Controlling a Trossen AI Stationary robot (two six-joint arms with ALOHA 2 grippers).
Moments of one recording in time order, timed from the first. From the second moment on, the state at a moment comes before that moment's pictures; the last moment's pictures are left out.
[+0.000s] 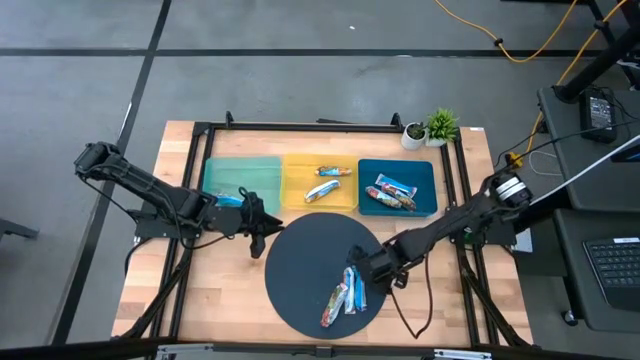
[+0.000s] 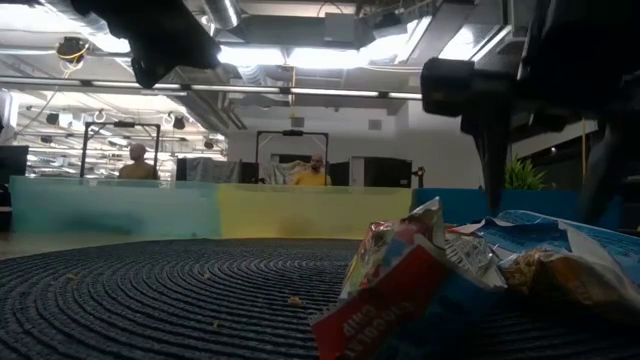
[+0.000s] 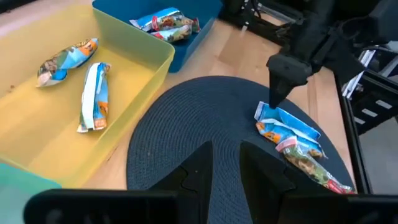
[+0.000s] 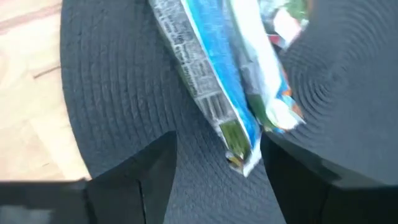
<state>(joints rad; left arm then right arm) -0.37 1.04 0.65 -0.15 -0.45 -0.64 0.47 1.73 1.03 -0.50 0.03 -0.73</state>
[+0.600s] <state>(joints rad) -0.38 1.04 0.65 -0.14 -0.44 -0.64 0.46 1.79 1.04 -0.41 0.05 -0.80</state>
